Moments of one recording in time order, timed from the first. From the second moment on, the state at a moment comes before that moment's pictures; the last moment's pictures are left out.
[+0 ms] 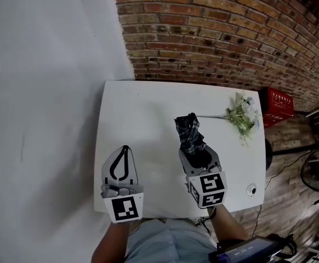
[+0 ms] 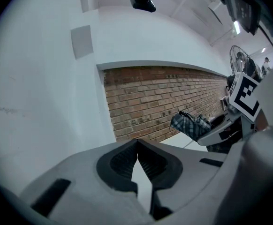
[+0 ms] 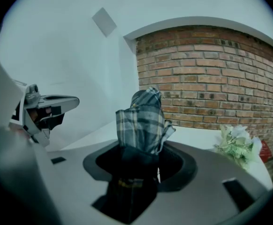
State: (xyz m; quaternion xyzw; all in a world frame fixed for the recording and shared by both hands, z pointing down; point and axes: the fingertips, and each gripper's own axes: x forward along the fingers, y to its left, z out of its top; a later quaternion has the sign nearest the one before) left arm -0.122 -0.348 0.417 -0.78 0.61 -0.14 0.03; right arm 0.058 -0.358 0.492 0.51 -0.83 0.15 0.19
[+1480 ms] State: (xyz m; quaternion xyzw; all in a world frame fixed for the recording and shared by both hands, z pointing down) left arm -0.128 -0.389 0.475 -0.78 0.60 -0.17 -0.01; right arm 0.065 -0.374 0.614 0.49 -0.77 0.29 0.29
